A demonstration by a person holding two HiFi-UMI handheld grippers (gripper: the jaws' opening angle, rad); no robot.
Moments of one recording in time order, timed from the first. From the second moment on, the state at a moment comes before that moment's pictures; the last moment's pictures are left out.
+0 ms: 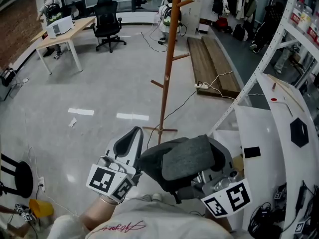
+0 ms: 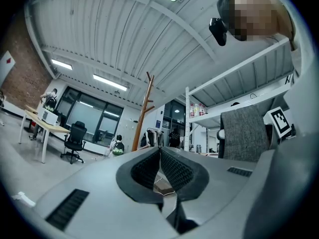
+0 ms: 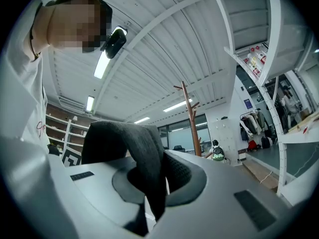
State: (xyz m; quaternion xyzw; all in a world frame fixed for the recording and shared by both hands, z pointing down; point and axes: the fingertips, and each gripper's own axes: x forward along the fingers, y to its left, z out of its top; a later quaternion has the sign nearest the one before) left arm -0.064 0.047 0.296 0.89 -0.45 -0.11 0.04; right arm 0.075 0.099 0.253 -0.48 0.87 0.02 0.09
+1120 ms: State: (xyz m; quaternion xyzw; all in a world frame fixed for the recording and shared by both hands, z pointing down) left arm -0.049 -0.075 0.307 0.89 -0.45 -0.11 0.05; right arm 0.085 -0.023 0.263 -0.47 0.88 0.00 0.08
